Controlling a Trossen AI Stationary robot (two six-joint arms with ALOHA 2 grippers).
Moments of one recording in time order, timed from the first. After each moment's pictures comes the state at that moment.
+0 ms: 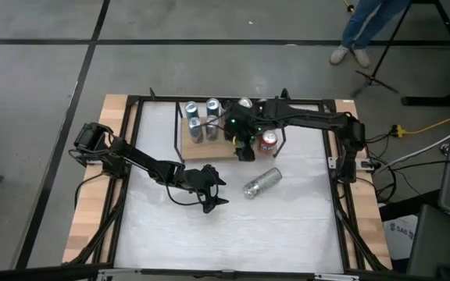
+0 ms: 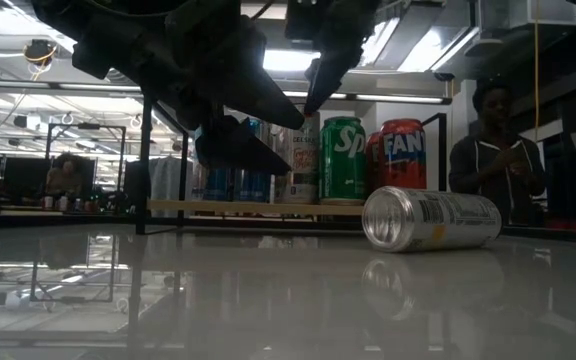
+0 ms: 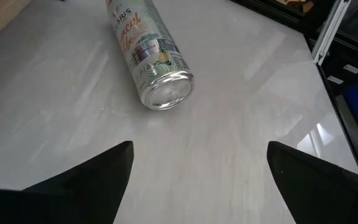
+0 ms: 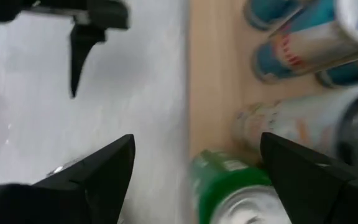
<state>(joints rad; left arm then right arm) -0.23 1.69 0.77 0.38 -0.14 -0.50 -0.17 1.88 1.82 -1.06 -0.12 -0.26</state>
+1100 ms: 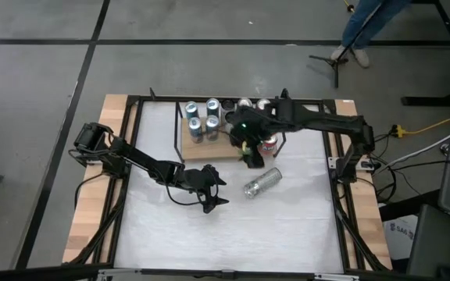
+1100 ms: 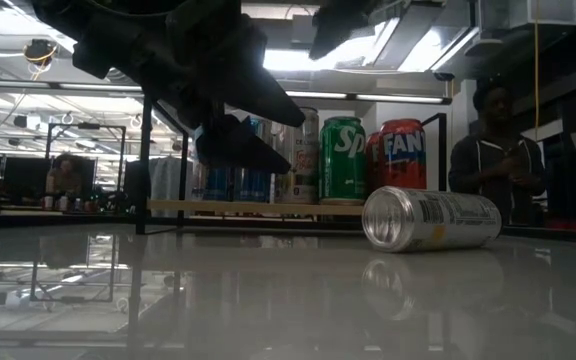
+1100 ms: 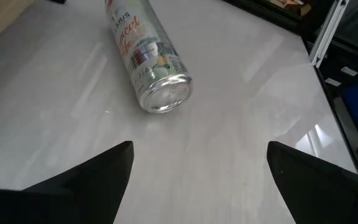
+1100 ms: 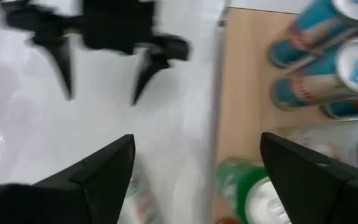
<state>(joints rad) -0.23 1.69 0.77 0.39 -0.14 -0.50 -0.08 1.80 1.92 -1.16 -0.15 -0.26</state>
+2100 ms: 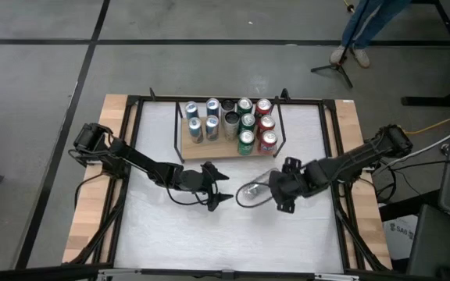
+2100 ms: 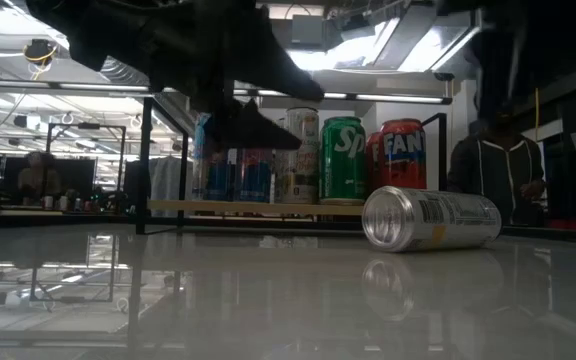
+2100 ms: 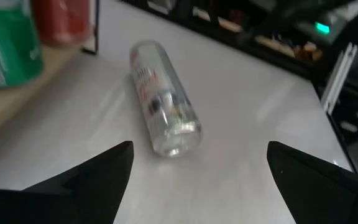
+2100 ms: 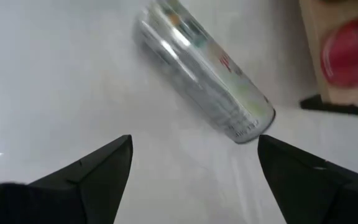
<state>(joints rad) -0.26 1.69 0.77 0.49 -0.31 -0.49 0.42 1.47 1.20 -1.09 0.22 0.58</state>
